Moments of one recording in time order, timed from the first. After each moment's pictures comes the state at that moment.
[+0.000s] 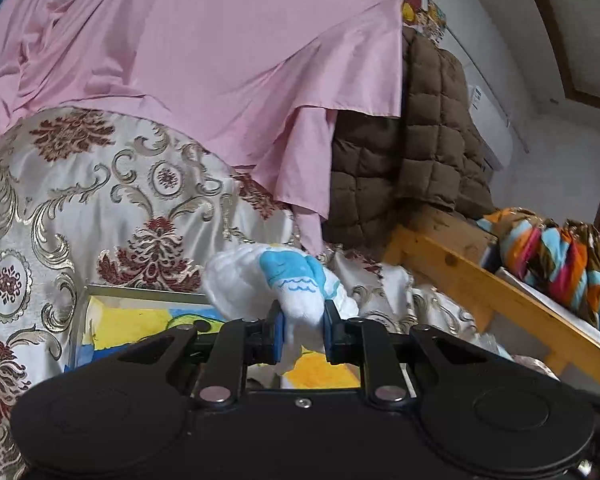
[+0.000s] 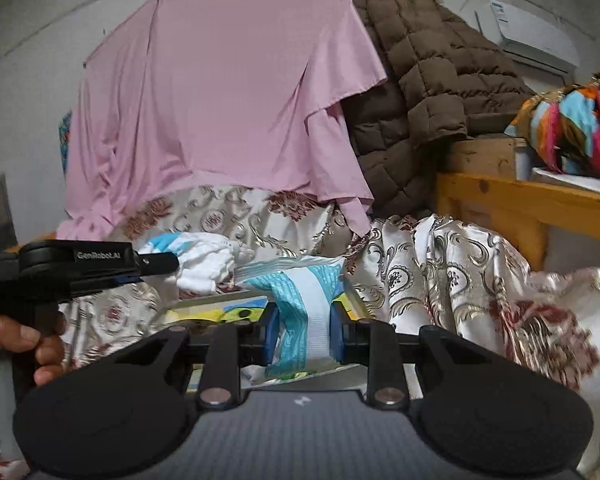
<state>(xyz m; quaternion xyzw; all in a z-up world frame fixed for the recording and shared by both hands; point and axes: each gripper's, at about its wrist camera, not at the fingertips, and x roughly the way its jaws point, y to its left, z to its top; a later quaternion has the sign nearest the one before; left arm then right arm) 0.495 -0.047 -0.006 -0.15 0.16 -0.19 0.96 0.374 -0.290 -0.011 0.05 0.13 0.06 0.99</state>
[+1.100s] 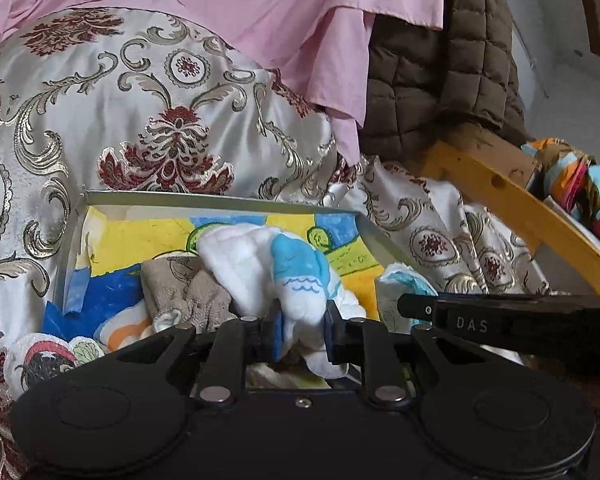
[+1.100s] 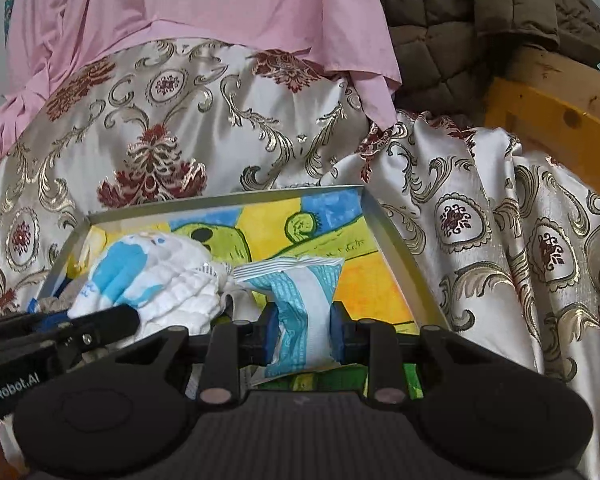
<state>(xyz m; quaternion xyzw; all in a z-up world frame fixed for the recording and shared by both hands) 0.558 -0.038 -0.080 -0.12 0.28 -0.20 0.93 0.558 -0.225 -0.063 -0.02 0.33 0.01 0.95</state>
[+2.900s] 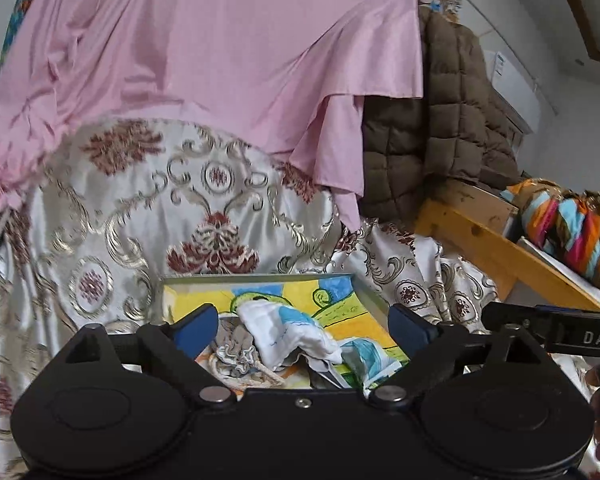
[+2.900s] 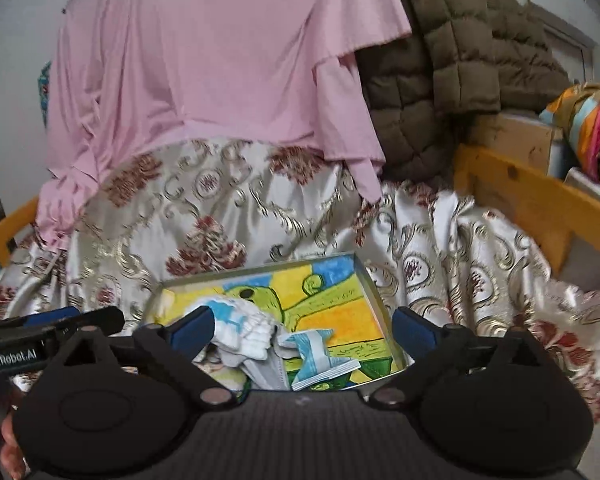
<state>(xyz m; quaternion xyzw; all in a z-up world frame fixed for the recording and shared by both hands) 0.427 -0.018 0.048 -0.08 0.21 -0.14 0.96 0.425 -0.257 0.048 0.04 0.24 0.05 0.97</state>
